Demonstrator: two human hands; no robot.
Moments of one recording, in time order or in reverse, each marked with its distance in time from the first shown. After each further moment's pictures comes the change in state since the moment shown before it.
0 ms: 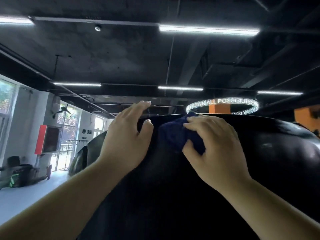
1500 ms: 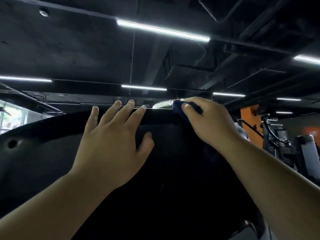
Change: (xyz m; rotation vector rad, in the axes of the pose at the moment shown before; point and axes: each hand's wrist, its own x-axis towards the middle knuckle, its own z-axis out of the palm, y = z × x) left_hand -0.009 0.067 0.083 0.513 -0.124 0.275; right_hand 0.026 0.120 -0.067 0.085 -0.160 0.394
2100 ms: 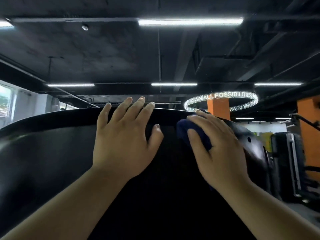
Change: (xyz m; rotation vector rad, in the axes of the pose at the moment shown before) left_hand 0.040 0.109 0.041 0.202 0.109 -0.098; right_hand -0.037 0.113 -0.005 0.133 0.178 -0.248
